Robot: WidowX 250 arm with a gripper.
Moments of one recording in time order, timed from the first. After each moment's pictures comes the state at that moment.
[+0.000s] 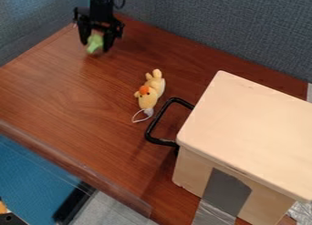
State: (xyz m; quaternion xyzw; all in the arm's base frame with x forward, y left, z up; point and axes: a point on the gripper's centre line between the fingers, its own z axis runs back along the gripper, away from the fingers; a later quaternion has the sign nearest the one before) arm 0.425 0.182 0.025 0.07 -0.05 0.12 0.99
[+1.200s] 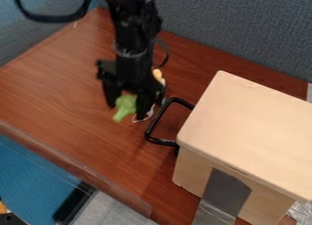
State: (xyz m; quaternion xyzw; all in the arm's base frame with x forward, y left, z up) arm 0.273 0.012 0.048 0.01 -0.08 0.04 1.00
